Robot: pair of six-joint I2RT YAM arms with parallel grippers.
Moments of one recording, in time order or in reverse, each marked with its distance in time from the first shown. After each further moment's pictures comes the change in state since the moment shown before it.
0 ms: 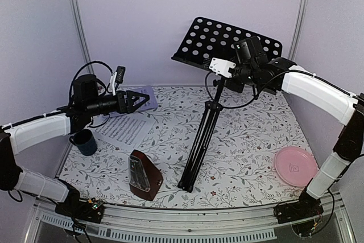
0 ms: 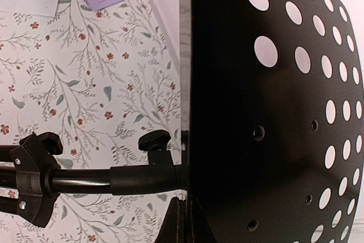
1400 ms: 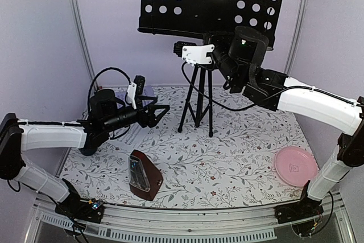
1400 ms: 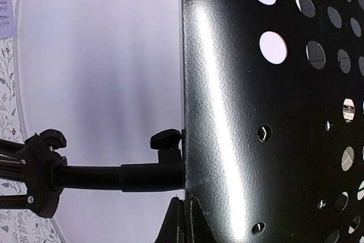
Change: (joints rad) left arm -0.276 0.078 -0.127 0.373 -0.329 0.158; right arm 0.332 -0.041 -0.030 0.779 0.419 -0.826
